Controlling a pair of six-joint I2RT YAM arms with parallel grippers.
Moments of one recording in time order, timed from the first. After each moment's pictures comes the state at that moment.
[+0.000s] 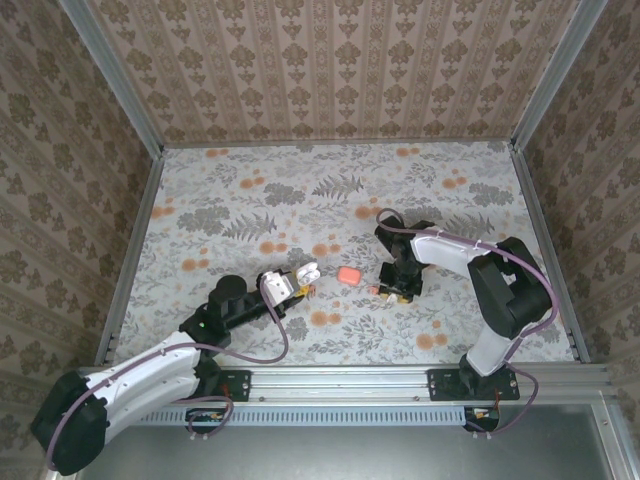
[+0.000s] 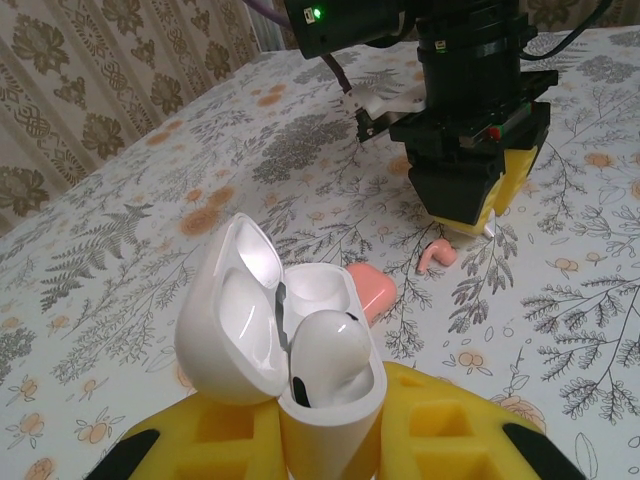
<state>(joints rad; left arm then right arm) -0.79 0.76 0.18 0.32 0.27 0.31 0.49 1.70 0.98 -0.86 -0.15 0.81</state>
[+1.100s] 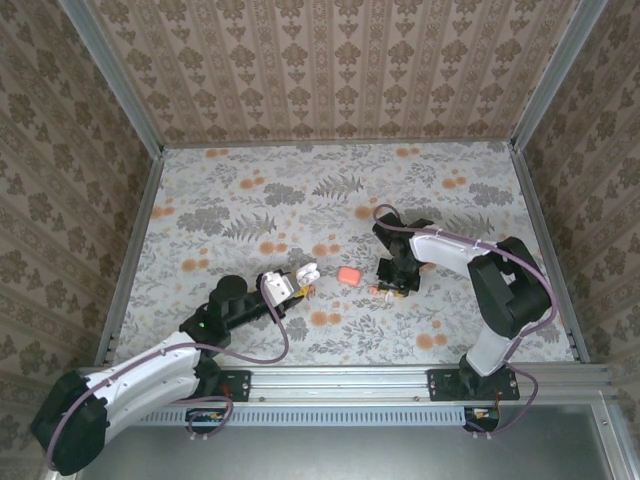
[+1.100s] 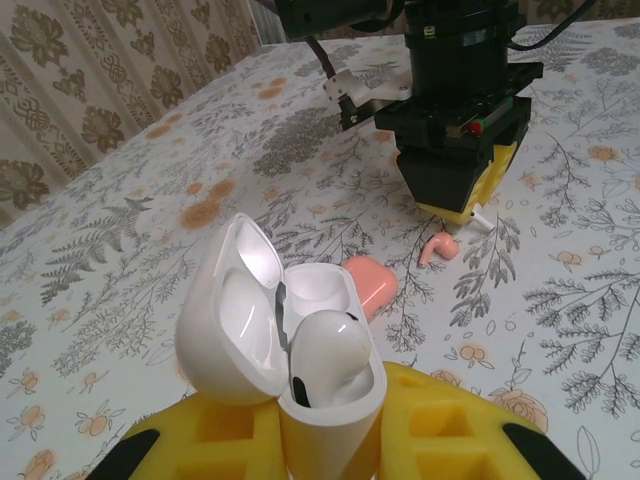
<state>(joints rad) -0.79 0.77 0.18 0.32 0.26 0.31 0.49 1.69 1.00 -0.83 -0.13 0.79</state>
